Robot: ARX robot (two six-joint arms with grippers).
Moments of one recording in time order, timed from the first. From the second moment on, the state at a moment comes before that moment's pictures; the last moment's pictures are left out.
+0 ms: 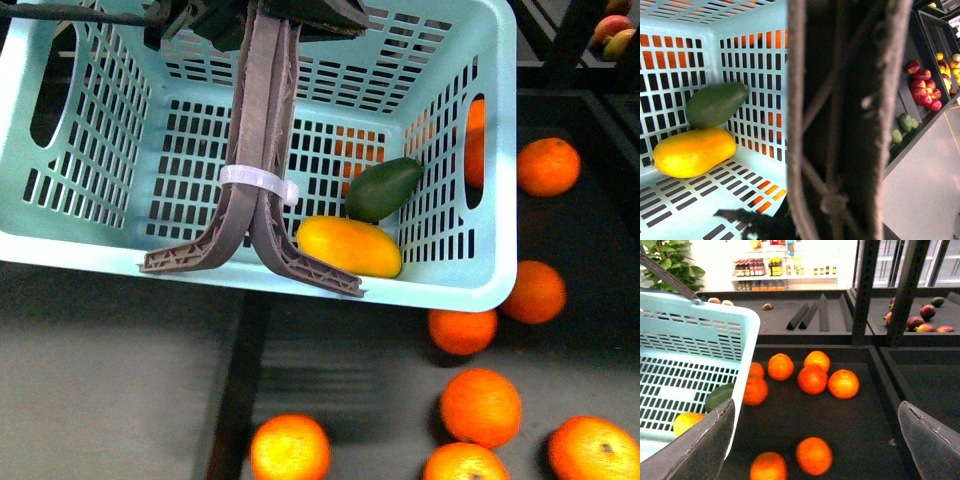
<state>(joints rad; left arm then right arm) -0.39 1.77 1.19 -0.03 0.59 -0.35 0.00 0.00 0.02 0.00 0.00 0.00</state>
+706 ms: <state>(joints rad) -0.46 1.85 1.12 0.45 -0.10 -0.84 0.00 0.00 0.02 0.00 0.00 0.00</state>
